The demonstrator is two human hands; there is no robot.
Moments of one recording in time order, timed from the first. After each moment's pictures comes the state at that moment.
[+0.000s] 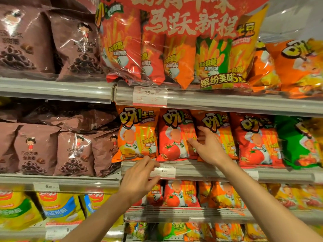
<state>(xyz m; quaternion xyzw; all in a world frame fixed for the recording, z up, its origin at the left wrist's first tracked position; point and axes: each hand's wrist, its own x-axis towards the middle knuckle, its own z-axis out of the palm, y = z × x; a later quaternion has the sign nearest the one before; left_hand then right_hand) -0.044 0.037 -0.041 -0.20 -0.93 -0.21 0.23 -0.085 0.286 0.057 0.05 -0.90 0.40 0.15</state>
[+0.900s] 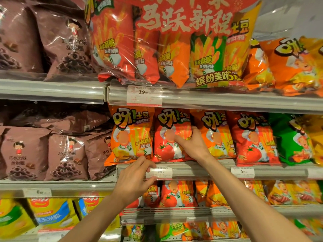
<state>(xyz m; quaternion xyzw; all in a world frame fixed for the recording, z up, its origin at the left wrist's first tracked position) -0.050 0.030 -0.039 -0.21 -0.93 -0.22 0.21 -0.110 0.260 0.044 0.02 -0.85 0.51 0.15</state>
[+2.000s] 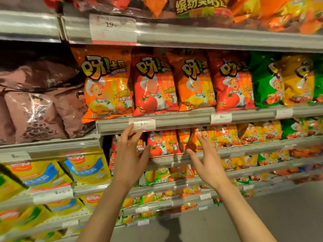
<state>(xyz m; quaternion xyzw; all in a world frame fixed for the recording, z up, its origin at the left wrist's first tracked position) 0.015 0.074 -0.096 -0.16 -0.87 -0.37 0.26 0.058 0.330 -0.098 -0.03 -0.94 0.31 0.15</state>
